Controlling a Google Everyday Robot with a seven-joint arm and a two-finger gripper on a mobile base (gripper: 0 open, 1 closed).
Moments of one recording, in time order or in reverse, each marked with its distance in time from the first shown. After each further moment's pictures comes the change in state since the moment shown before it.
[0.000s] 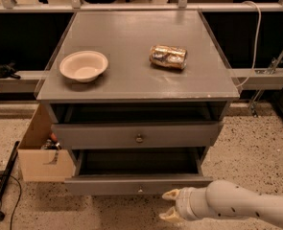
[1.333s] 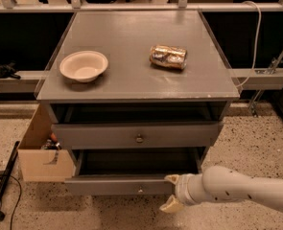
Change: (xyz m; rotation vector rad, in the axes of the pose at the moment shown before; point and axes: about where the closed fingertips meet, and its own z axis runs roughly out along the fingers) arm -0.004 -0.042 0.001 0.030 0.037 -0.014
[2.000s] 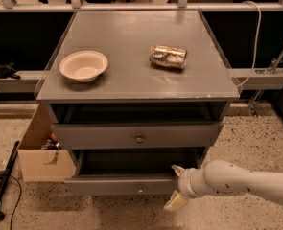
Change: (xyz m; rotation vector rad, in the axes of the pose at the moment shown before) arm 0.014 -0.031 0.005 0.030 0.018 0.015
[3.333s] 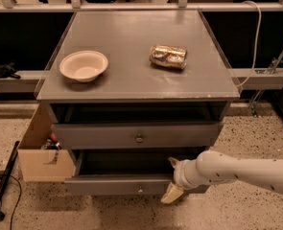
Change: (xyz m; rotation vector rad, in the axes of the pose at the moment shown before) arm -0.012 -0.026 0.020 -0.007 0.027 -0.028
